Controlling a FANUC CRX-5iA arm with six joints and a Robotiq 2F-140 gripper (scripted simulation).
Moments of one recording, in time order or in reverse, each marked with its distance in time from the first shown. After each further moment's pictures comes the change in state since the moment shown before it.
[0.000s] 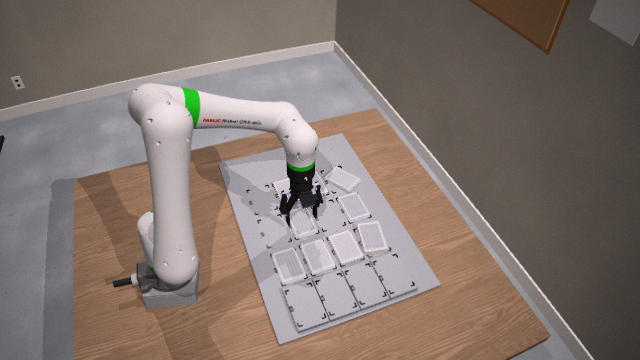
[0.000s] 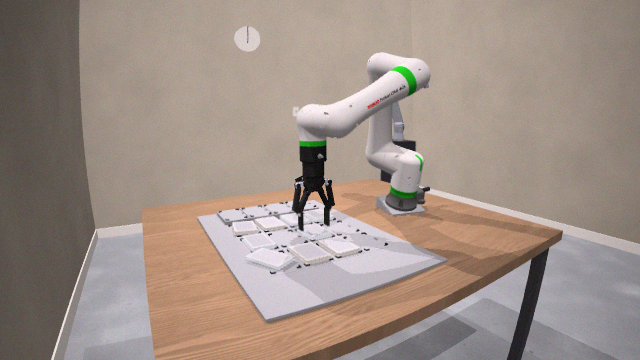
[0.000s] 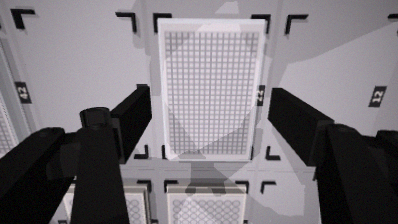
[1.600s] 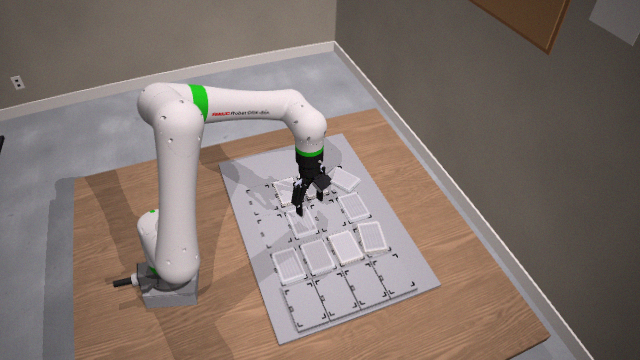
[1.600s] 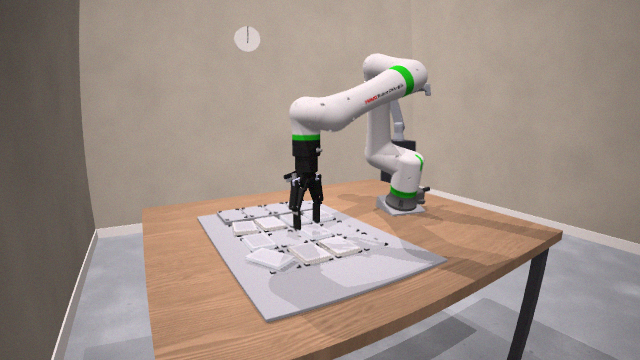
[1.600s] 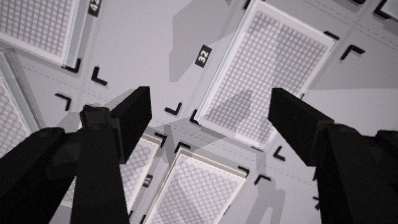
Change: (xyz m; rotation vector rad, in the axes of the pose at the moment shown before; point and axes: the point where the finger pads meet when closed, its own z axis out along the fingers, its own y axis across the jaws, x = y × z) arm -0.028 -0.042 -0.024 0.005 0.008 -0.420
